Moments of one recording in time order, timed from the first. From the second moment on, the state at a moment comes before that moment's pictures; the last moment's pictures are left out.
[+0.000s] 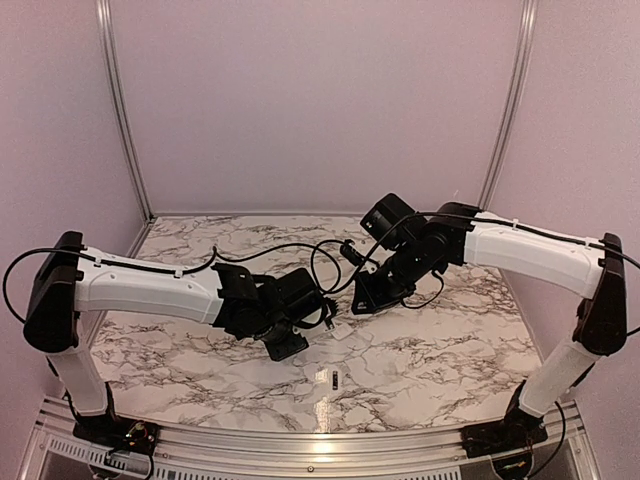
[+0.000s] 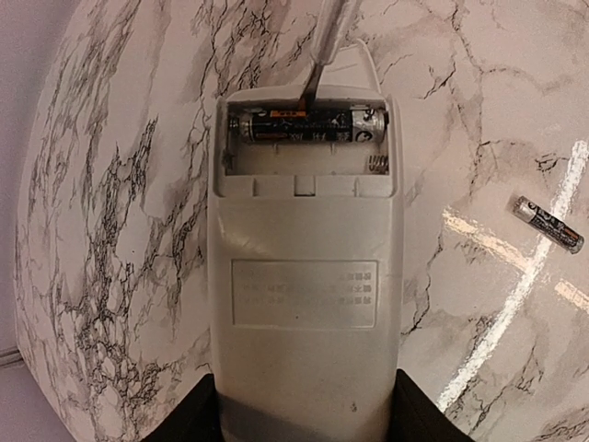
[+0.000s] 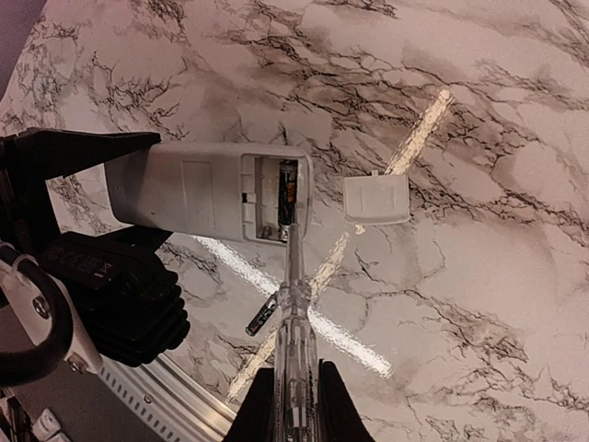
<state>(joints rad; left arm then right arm) -1.16 1.81 1.30 -0.64 -0.38 0.09 0.88 1.60 1.39 -0.89 -0.15 0.38</state>
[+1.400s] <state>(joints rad) -1.16 1.84 1.36 -0.69 -0.37 0.06 0.88 1.70 1.53 -0.99 -0.13 0.37</state>
